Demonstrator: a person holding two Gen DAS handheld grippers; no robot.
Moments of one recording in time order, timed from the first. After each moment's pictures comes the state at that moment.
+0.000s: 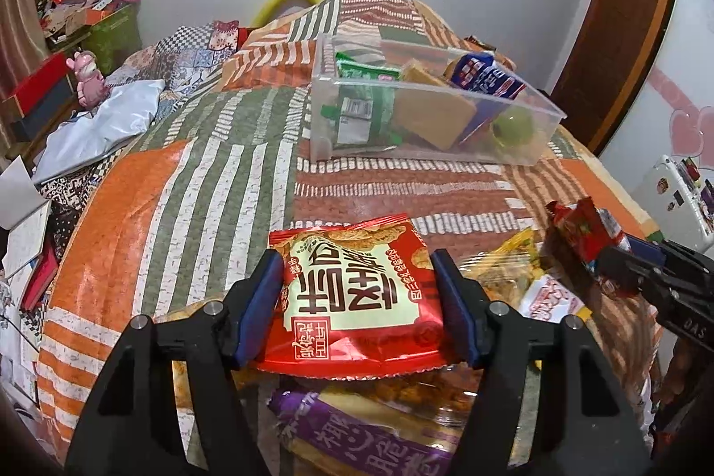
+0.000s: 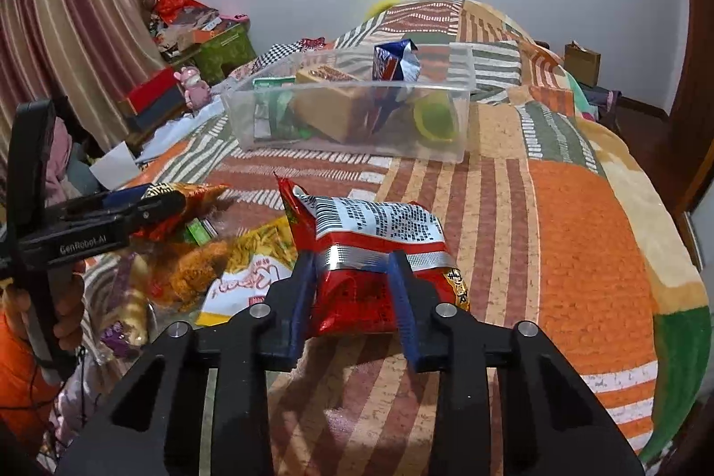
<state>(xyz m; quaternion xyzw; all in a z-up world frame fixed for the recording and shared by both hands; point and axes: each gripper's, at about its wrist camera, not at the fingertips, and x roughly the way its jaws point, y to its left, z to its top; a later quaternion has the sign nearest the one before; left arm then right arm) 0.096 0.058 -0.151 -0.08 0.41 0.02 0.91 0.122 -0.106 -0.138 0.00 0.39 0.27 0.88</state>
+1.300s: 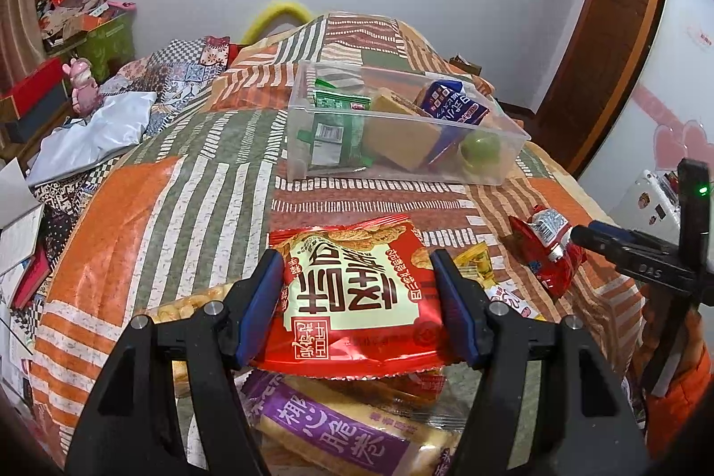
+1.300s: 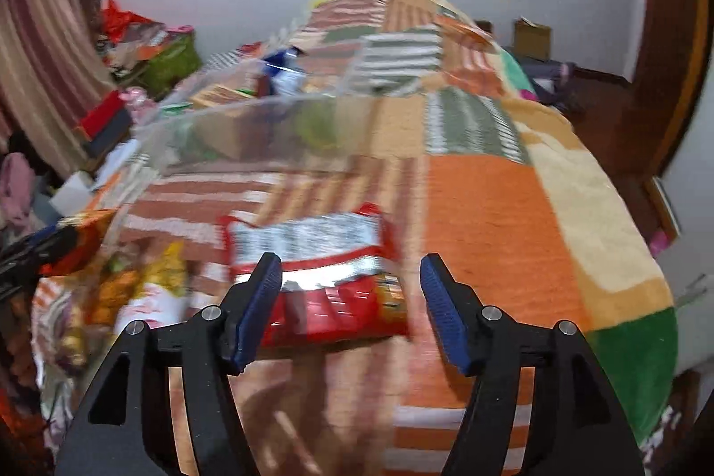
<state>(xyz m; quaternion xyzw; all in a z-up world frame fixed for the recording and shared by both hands) 0.081 0.044 -0.131 -0.10 0.38 0.01 0.92 0.166 -0.168 -0.148 0.02 0.42 0.19 0.88</state>
